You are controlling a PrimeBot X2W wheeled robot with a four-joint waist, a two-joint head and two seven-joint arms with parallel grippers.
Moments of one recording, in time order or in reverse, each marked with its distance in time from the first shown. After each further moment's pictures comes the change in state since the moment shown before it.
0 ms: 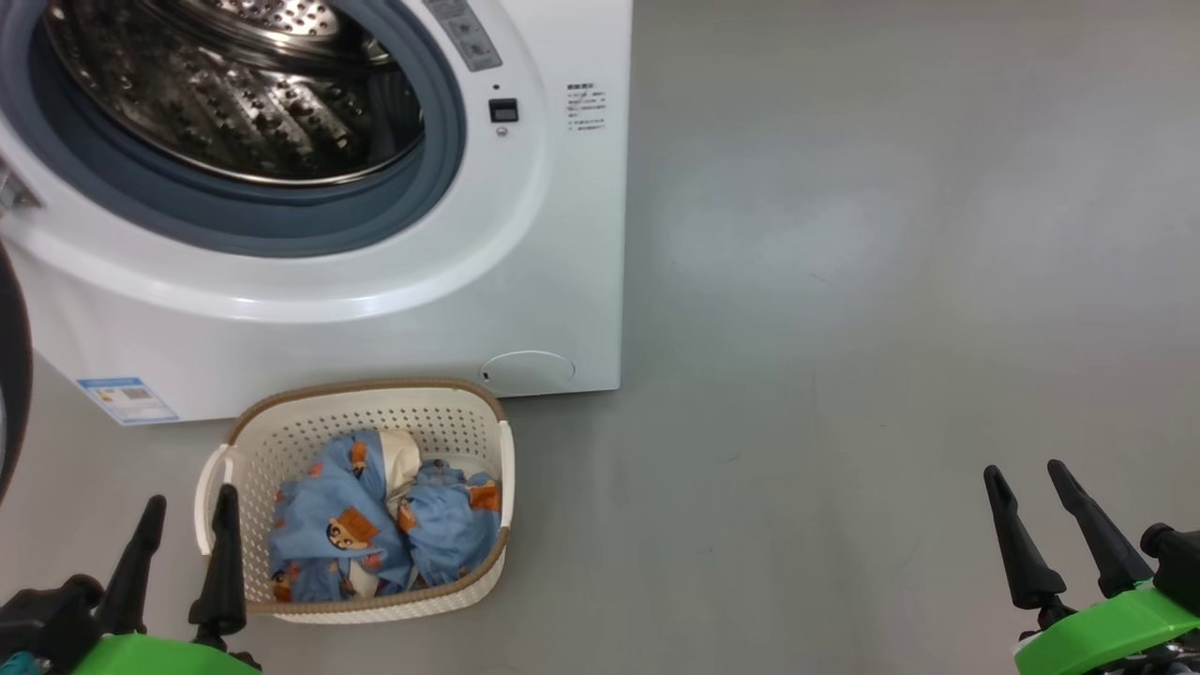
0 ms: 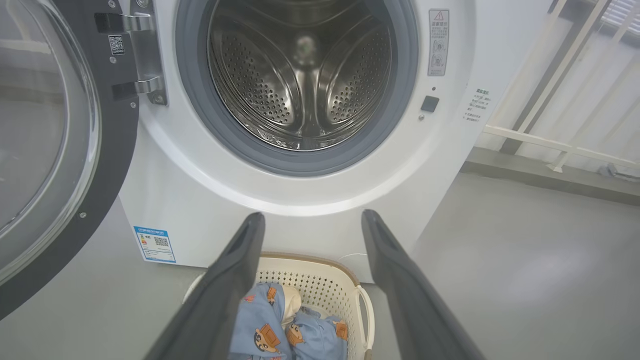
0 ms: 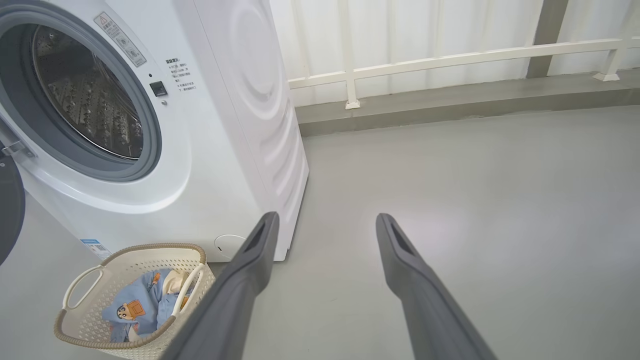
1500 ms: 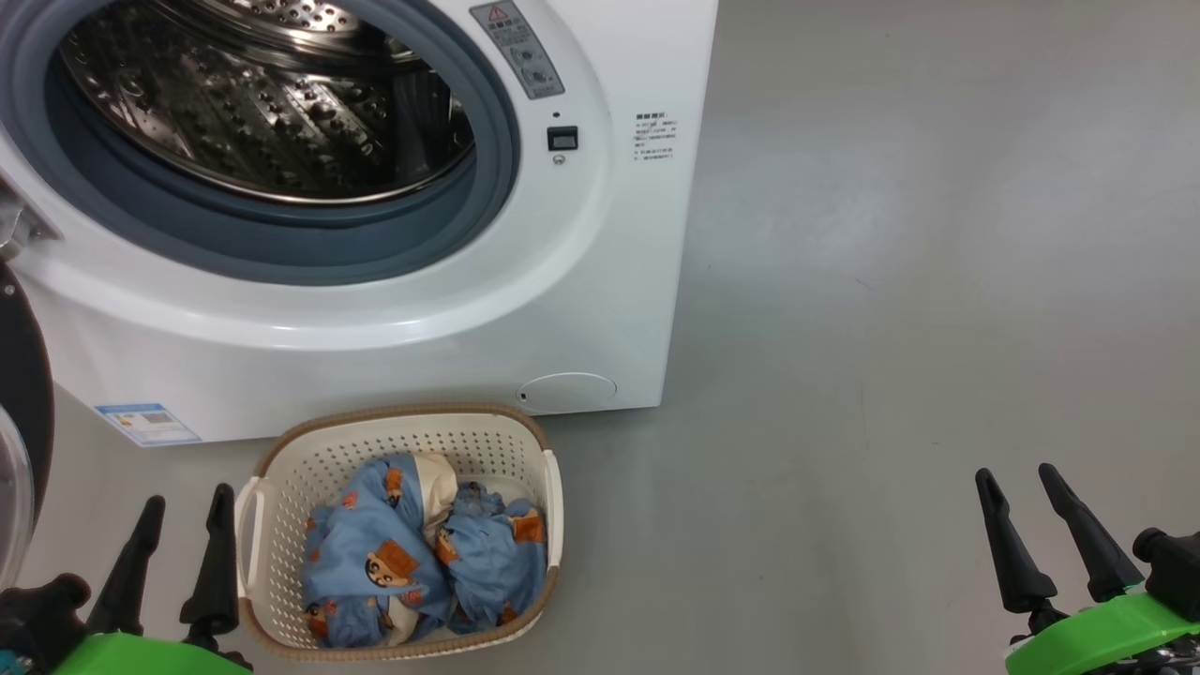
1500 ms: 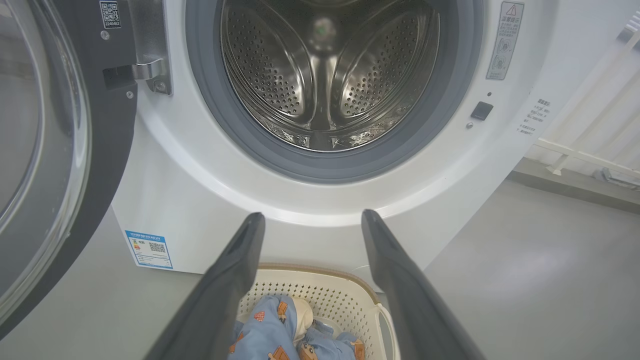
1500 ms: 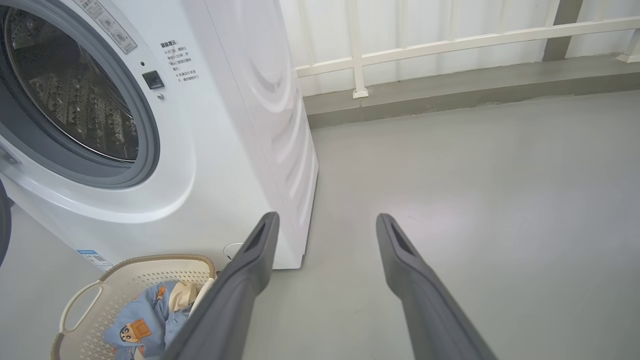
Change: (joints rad) left arm 0.004 0.049 -0.046 -0.008 -0.106 0.000 0.000; right arm 0.009 0.020 -0.008 -0.010 0.000 0.000 0.000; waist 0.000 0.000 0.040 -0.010
